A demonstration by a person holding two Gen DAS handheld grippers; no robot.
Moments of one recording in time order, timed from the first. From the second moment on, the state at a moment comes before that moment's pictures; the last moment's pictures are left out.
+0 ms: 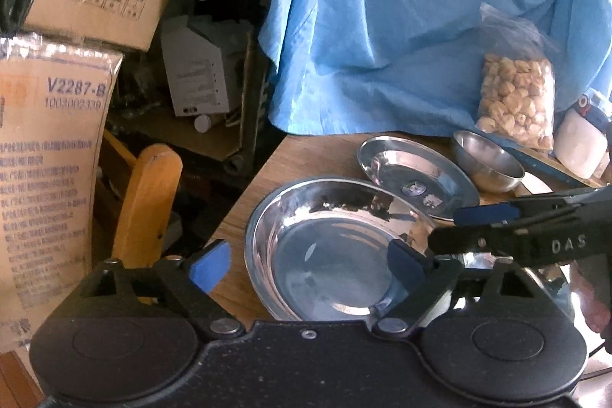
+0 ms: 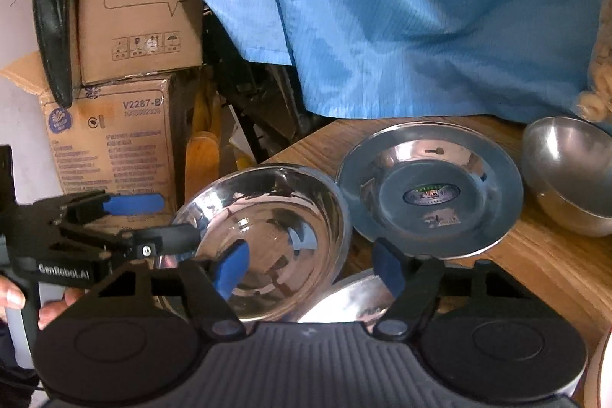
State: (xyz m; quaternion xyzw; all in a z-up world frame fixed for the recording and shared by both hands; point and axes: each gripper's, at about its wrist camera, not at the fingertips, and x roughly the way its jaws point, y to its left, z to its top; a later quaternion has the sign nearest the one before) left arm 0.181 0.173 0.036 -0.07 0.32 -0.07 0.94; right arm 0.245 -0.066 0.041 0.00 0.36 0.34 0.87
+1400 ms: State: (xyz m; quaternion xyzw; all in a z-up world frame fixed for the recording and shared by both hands) left arm 0.172 0.160 0.044 -0.16 0.29 -0.07 0.94; right arm 0.249 -0.109 0.052 0.07 0.36 0.31 0.88
